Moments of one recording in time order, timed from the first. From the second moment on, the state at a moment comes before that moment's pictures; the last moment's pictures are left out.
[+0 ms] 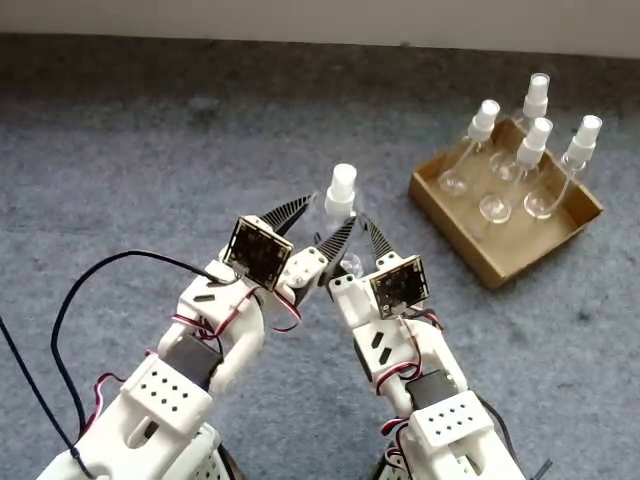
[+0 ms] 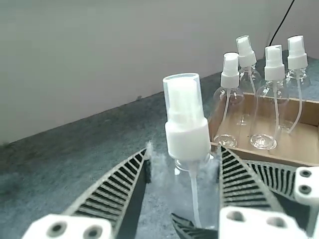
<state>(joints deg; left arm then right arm) 26.2 -61.3 75.6 2.1 1.2 -26.8 -68.7 95.5 -13.1 7.9</state>
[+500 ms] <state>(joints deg) 21.8 -87.7 75.3 24.2 1.1 -26.8 -68.7 95.5 -13.1 7.9</state>
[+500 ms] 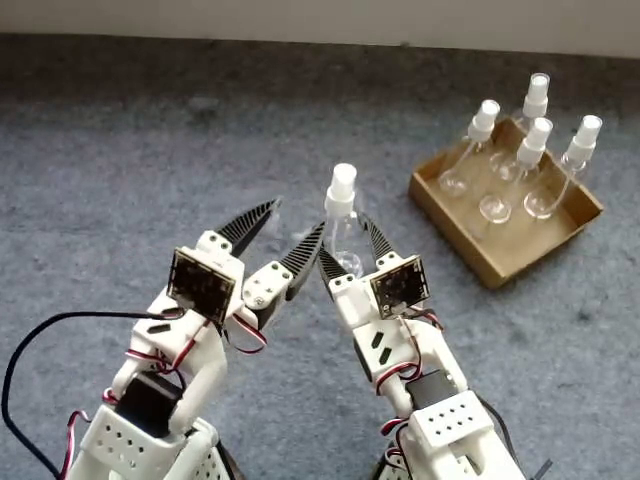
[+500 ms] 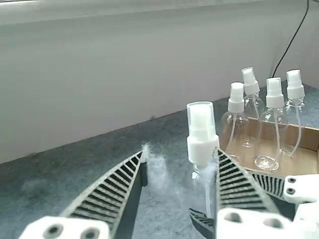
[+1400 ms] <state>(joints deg) 2.2 -104.1 75.3 42.4 0.9 -26.8 -68.7 95.5 -9.9 8.0</state>
